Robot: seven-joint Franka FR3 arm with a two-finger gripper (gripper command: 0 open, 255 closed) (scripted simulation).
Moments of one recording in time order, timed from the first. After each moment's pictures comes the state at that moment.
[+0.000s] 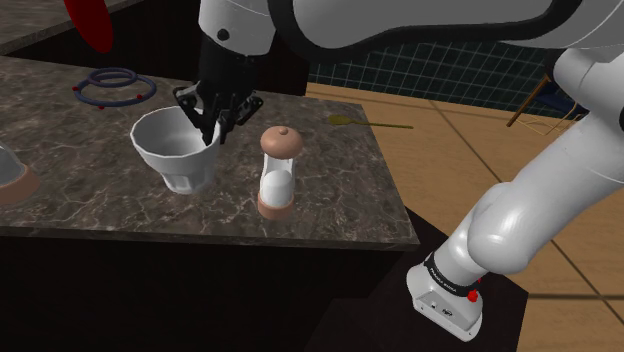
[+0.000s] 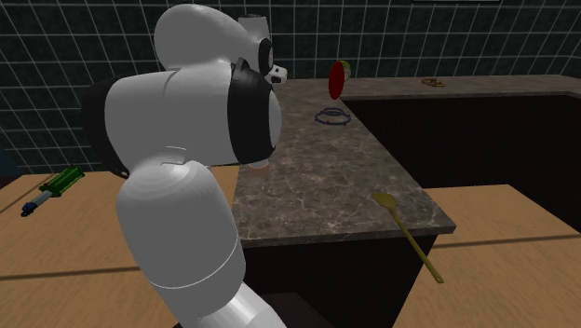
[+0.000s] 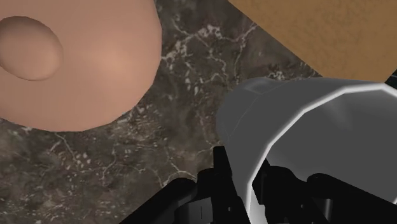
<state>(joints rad) 0.06 -0.06 0.63 -1.79 0.03 1.99 0.84</state>
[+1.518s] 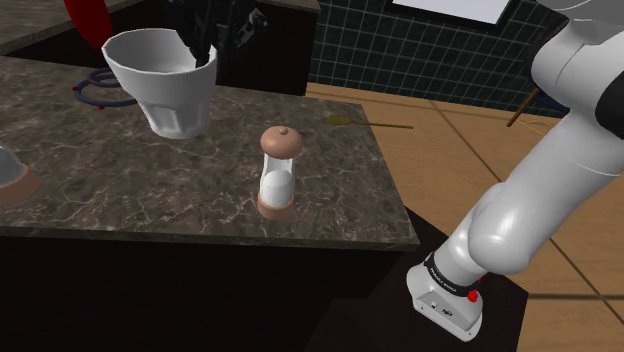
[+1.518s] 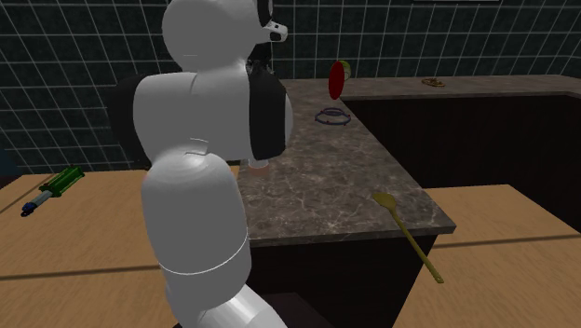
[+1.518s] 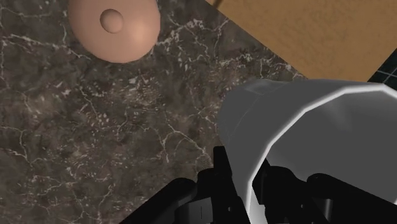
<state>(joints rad) 0.07 0.02 0.65 -1.40 -0.03 1.68 0.87</state>
